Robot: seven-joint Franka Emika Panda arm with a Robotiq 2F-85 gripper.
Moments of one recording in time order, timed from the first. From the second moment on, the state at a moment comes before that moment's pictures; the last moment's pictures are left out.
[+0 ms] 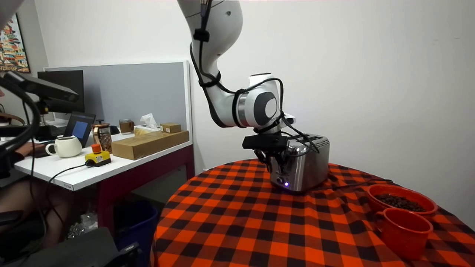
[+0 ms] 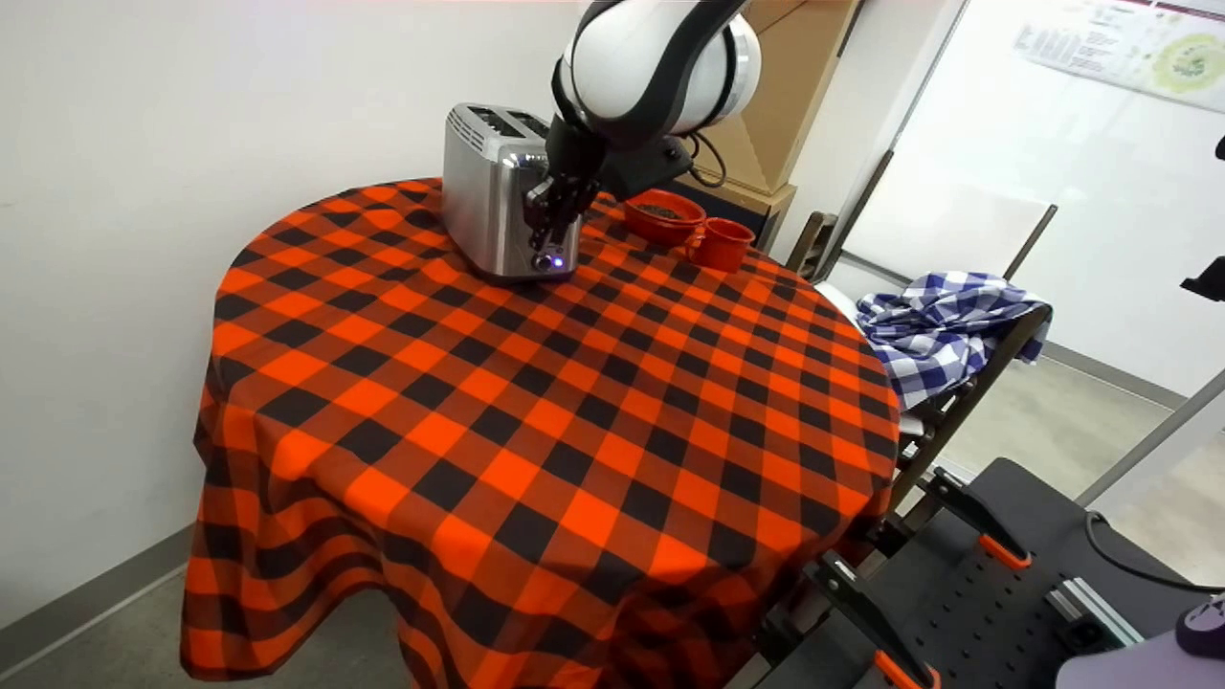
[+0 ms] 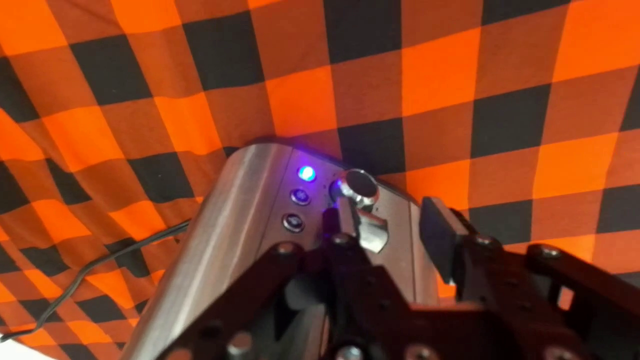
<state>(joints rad) 0.07 0.60 0.03 -1.93 -0.21 2.81 -0.10</state>
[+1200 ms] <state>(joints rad) -0.03 0.10 -0.02 -2.36 -0.15 2.47 -0.08</state>
